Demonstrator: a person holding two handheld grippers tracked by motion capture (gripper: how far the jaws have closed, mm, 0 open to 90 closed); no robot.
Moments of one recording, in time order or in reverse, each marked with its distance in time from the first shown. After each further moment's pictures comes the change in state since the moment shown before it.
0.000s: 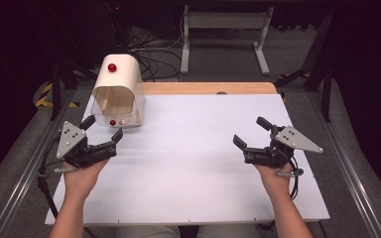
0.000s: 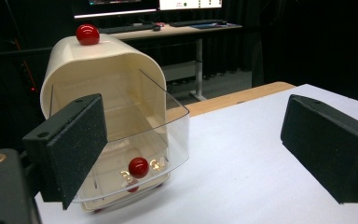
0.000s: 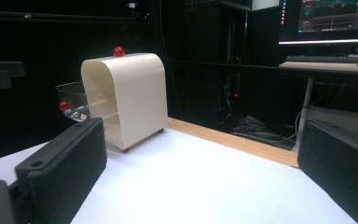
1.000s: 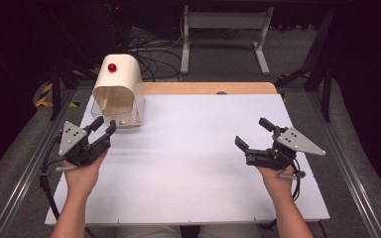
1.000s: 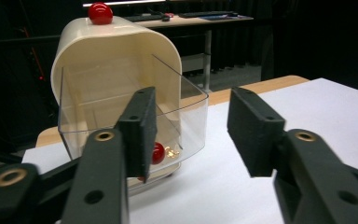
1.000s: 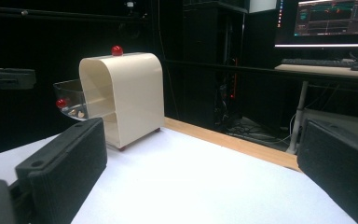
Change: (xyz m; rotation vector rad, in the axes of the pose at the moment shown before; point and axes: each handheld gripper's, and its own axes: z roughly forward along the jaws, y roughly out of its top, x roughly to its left) left arm 0.009 -0.012 0.008 0.030 0.036 -0.025; right arm 0.001 0.001 -0.006 -0.003 -0.013 -0.024
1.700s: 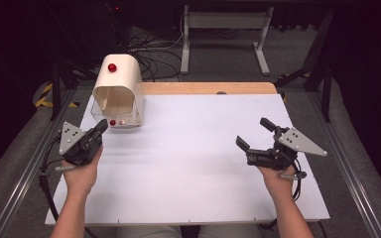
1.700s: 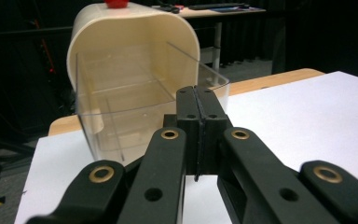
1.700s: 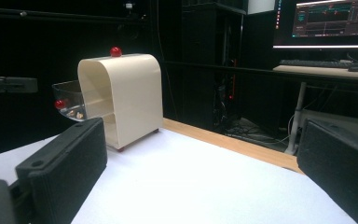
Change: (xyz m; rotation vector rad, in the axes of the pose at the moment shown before) left arm 0.009 -0.009 0.004 0.026 0.041 -0.007; right arm -0.001 0.000 -0.002 -0.003 -0.005 -0.001
